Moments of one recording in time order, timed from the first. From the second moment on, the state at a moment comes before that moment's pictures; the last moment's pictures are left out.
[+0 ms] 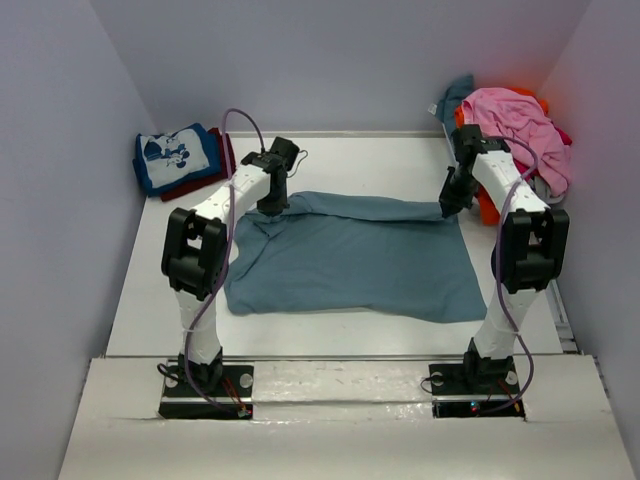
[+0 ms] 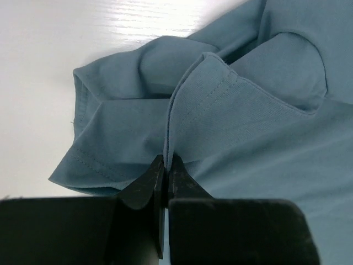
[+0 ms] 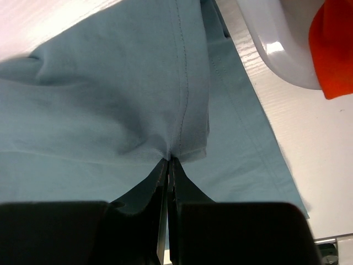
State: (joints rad) left arm -0.41 1.97 1.66 -0.88 -0.31 -0.42; right arm 0.04 1.94 1.73 -1.09 0.10 0.49
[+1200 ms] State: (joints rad) left arm -0.36 1.95 1.63 -0.91 -0.33 -0.42; right arm -0.05 1.94 1.67 -1.07 0.10 0.49
